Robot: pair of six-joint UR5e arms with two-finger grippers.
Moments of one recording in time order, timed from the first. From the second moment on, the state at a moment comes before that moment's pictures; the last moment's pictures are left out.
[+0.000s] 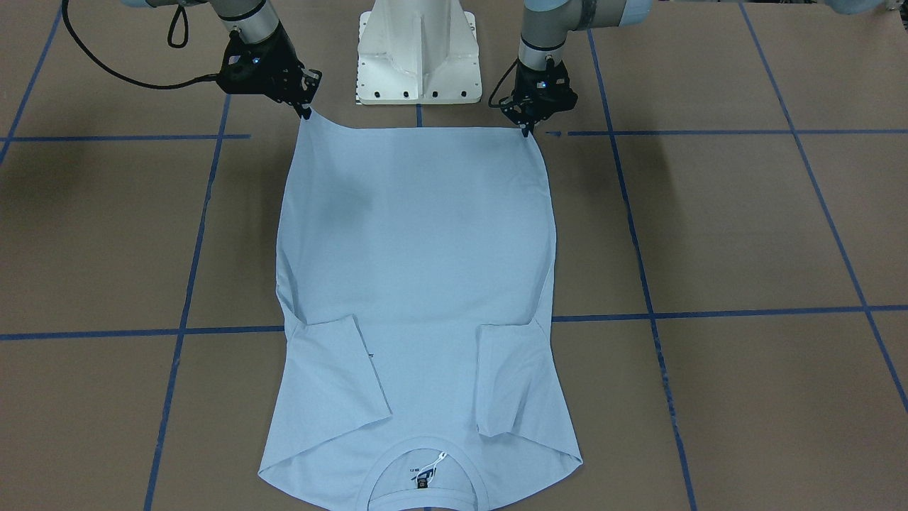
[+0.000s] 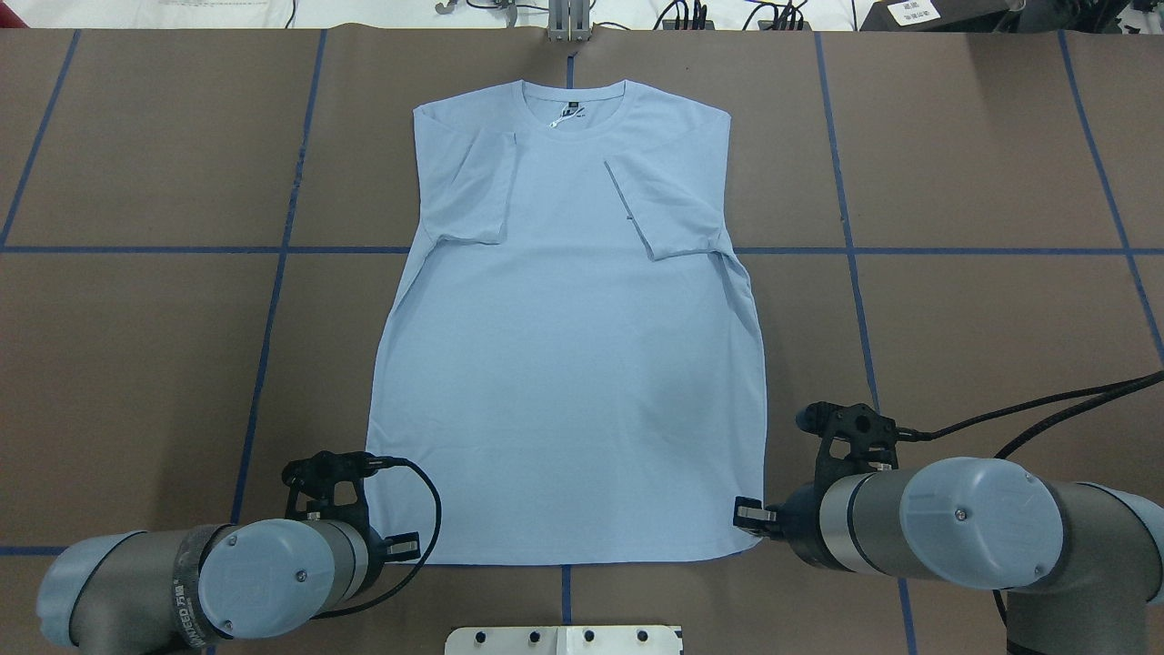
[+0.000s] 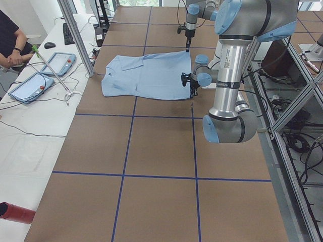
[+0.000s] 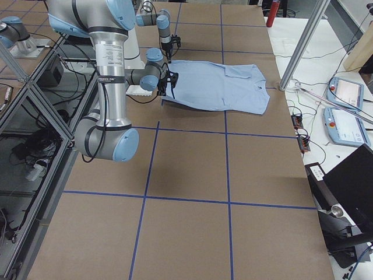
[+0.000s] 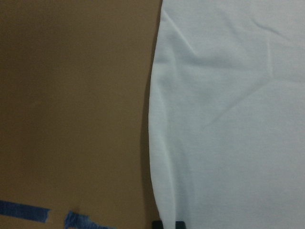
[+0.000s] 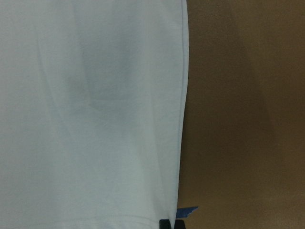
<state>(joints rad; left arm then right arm) -0.13 -1.79 -2.03 -1.66 -1.56 -1.63 0.23 -1.51 2.20 -1.31 1.70 1.64</state>
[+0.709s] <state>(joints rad) -0.12 -1.80 -2.26 -1.46 -1.60 -1.63 0.24 -1.60 2.28 -1.31 1.77 1.64</state>
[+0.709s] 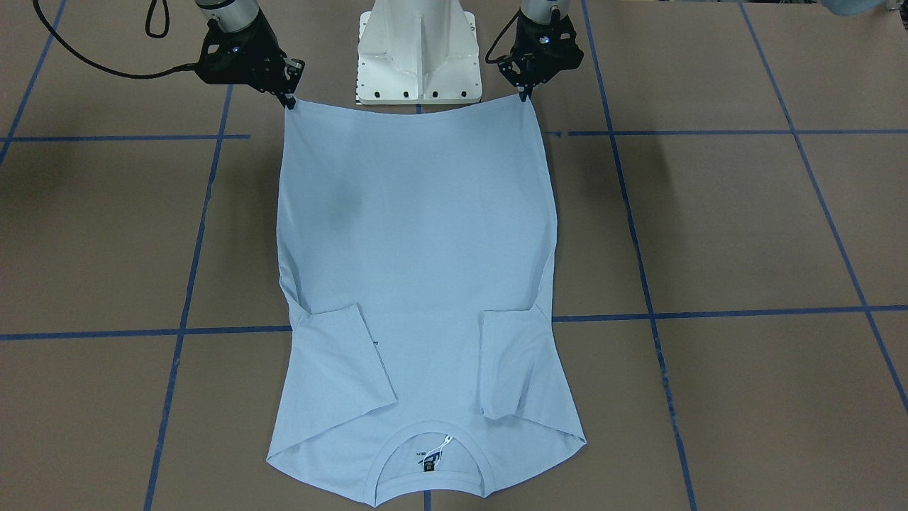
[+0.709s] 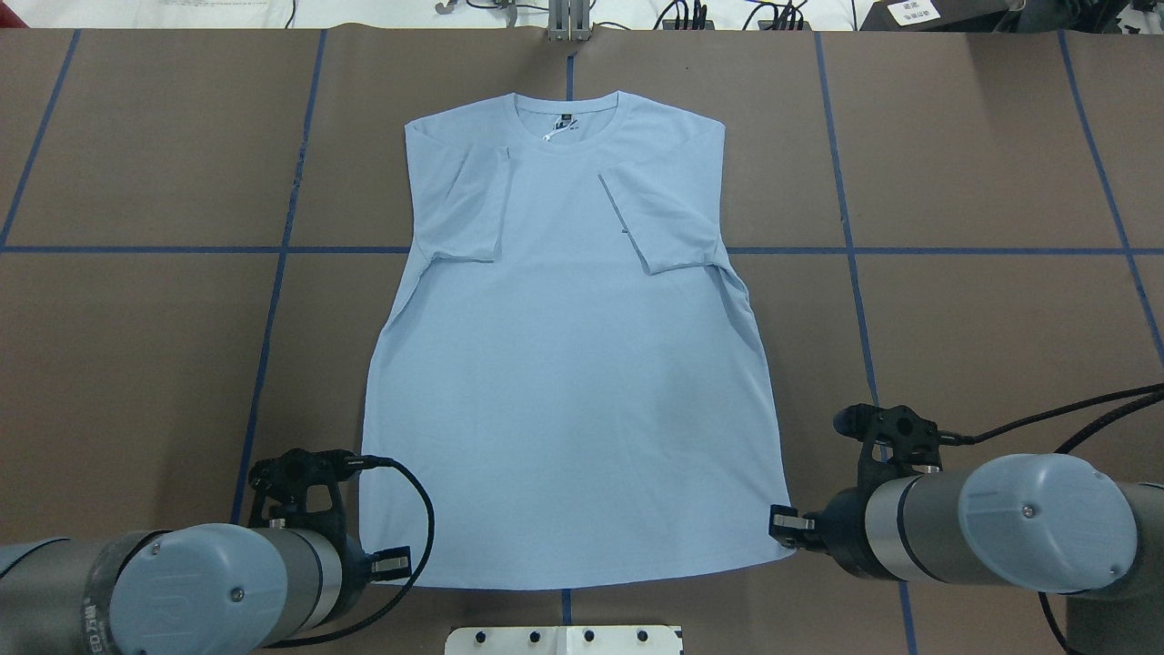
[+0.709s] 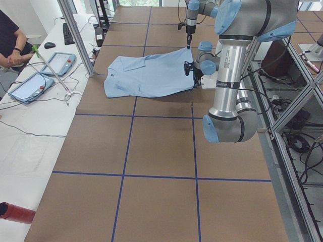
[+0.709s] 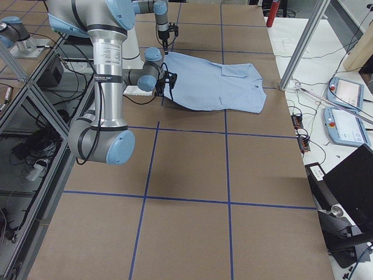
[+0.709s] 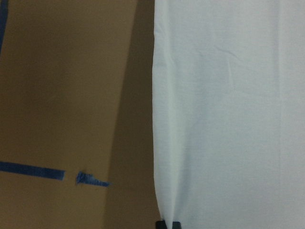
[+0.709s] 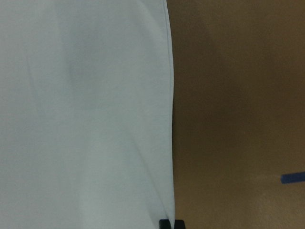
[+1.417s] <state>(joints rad) 0.00 -1.84 -2.37 -1.35 -1.63 -1.57 0.14 -1.70 2.38 -1.31 1.93 1.67</state>
